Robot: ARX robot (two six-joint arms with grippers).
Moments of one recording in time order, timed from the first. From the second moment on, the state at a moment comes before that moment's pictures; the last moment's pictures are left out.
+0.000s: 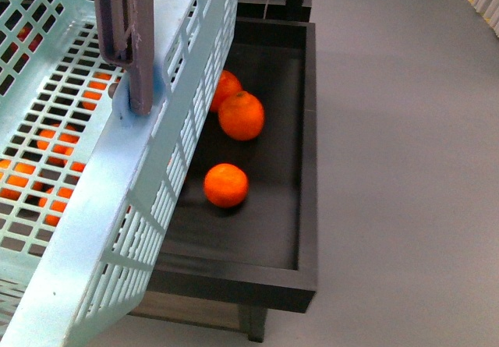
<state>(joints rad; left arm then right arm) -0.38 1.08 0.97 -0.26 -0.18 -1.51 0.00 0.00 0.02 0.00 0.00 0.00</state>
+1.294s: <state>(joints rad) -0.38 1.08 0.97 -0.26 -0.17 -1.51 0.00 0.00 0.02 0.00 0.00 0.00</state>
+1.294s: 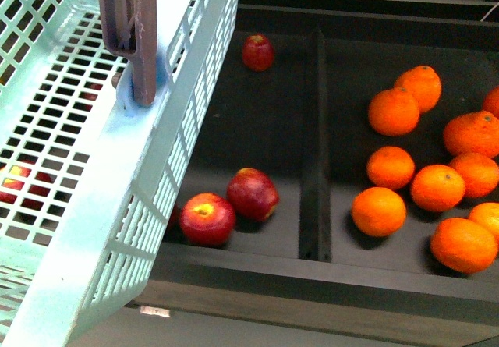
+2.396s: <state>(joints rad) -0.38 1.08 0.97 -0.26 -0.17 -1.51 0.00 0.00 0.02 0.00 0.00 0.00</state>
